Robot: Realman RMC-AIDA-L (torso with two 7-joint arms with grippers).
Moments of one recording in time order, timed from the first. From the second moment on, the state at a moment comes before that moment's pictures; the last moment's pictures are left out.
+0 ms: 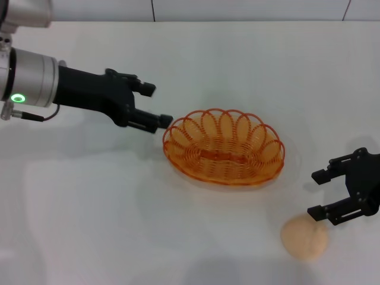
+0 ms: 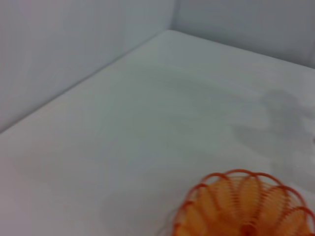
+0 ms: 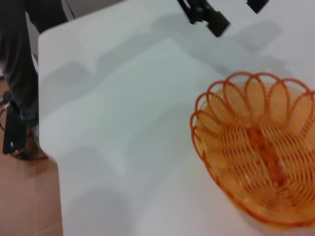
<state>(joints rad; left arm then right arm) -0.69 -2.05 0.84 0.87 2.21 1.55 -1.68 0.37 2.01 -1.19 -1.33 -2.13 -1.72 1.90</state>
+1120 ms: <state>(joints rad) -0.64 -2.05 0.89 0.94 2.20 1.63 -1.67 0.37 2.01 -1.36 -1.31 -2.21 -1.66 1.98</state>
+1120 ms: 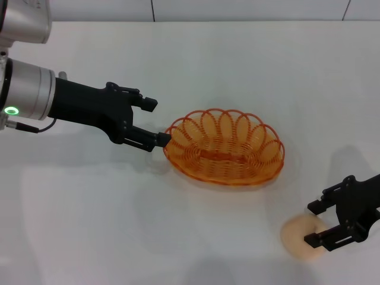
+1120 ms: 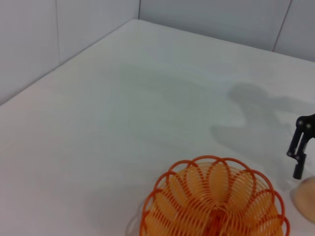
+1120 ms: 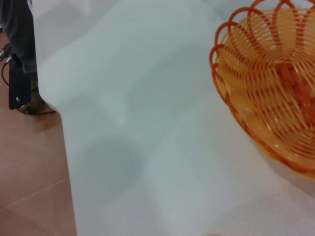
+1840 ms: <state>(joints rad) -0.62 -2.06 0.88 0.96 2.20 1.62 -1.67 0.37 2.01 -1.37 -1.31 -2.19 -1.65 1.99</state>
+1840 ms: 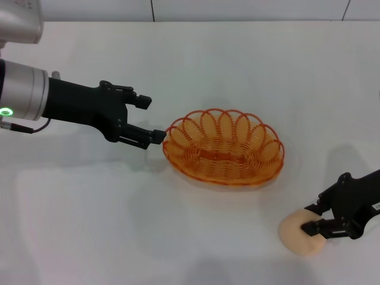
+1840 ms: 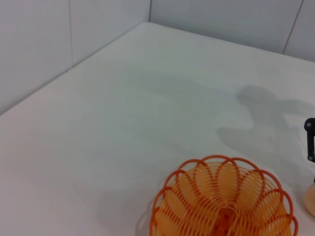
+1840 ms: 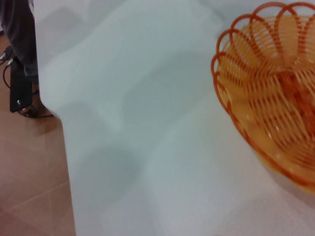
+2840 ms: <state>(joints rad) -0.56 -2.05 0.84 0.98 2.17 1.64 -1.64 0.38 2.01 -1.31 -1.55 -2.13 -1.74 2.06</state>
